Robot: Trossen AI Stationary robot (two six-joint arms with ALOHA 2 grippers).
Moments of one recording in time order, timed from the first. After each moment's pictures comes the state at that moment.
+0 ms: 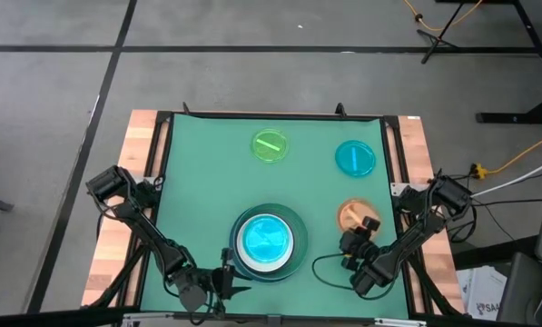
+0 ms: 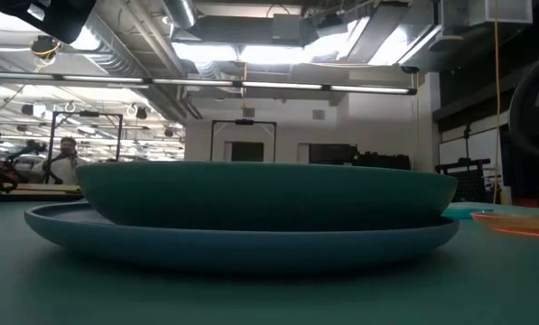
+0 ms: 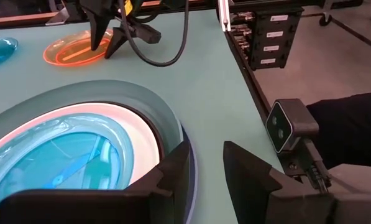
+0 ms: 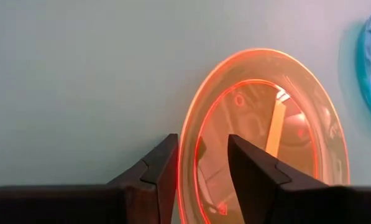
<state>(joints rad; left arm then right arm) -0.85 1.81 0.96 0.28 -0.73 -0.36 0.90 1.82 0.92 -1.00 0.54 1.35</state>
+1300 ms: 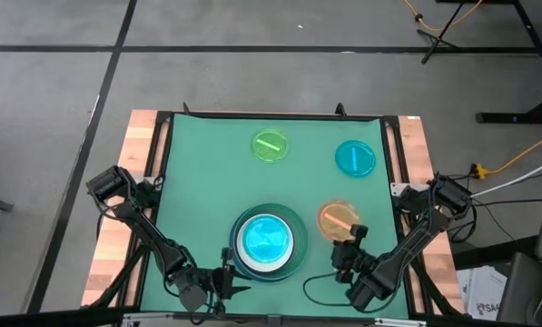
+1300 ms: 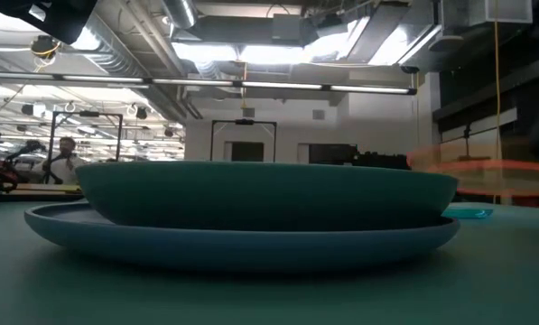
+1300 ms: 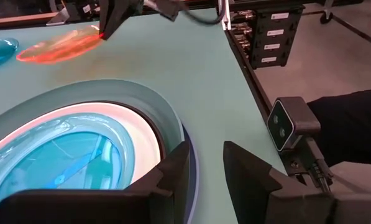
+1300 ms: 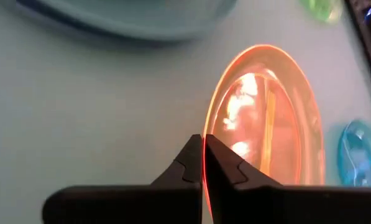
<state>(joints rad) -0.84 1.81 0.96 0.28 -0.73 -0.36 0.90 1.82 1.16 -1.07 0.71 1.10</state>
